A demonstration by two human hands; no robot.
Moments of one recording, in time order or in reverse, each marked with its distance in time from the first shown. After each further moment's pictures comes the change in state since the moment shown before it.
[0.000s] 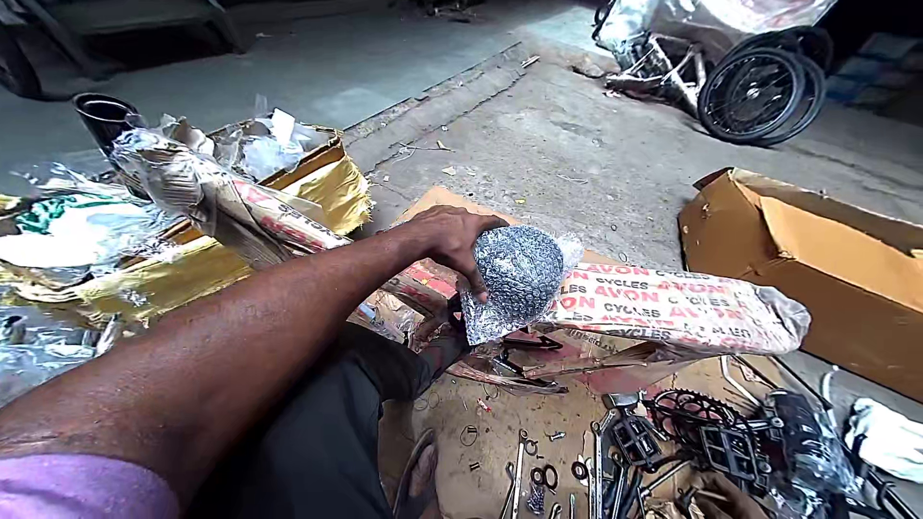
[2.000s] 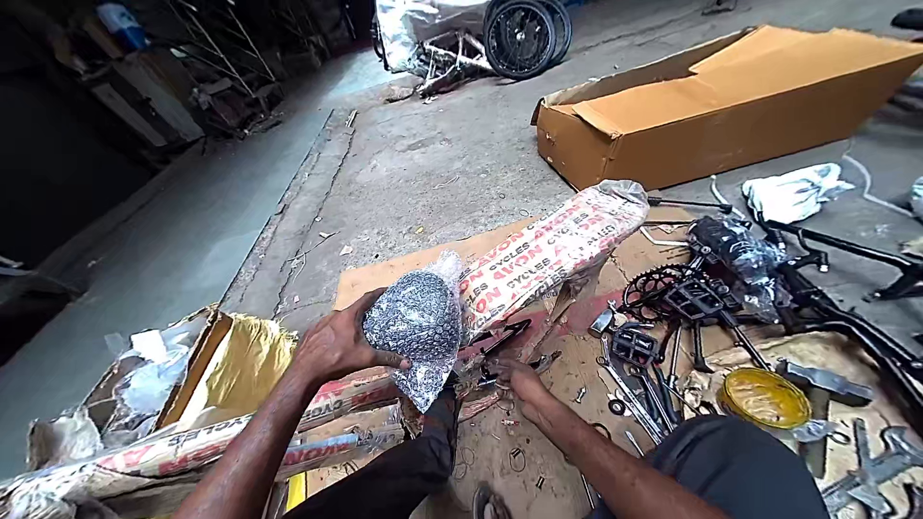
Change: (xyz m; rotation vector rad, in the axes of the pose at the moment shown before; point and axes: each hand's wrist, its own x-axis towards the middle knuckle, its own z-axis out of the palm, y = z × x) left_hand 0.008 -0.012 0.008 0.052 0.083 0.076; right_hand 0.099 -0.259 0.210 1.387 -0.059 0.351
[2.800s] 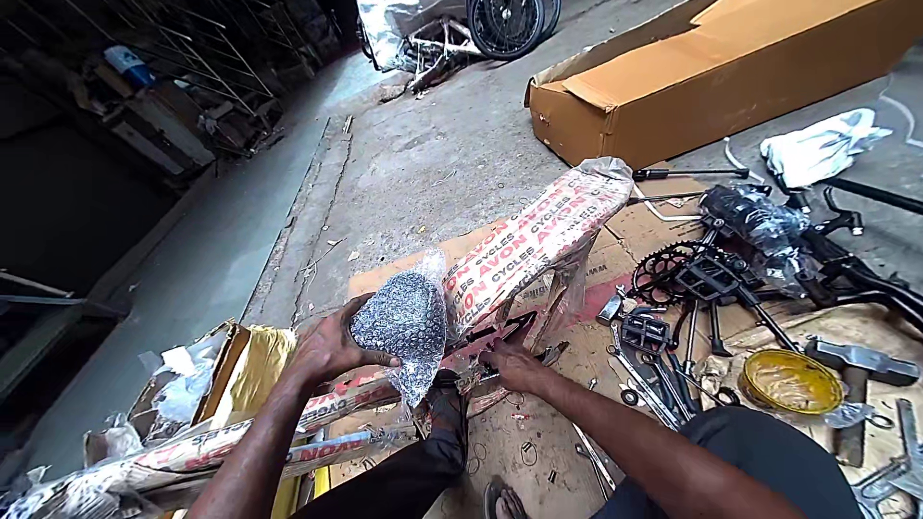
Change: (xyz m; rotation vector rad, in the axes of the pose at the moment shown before) left_hand 0.009 0.000 -0.005 -0.023 -0.037 -0.105; right_hand 0.032 -0.034 -0.007 -1.546 -0.303 -0.633
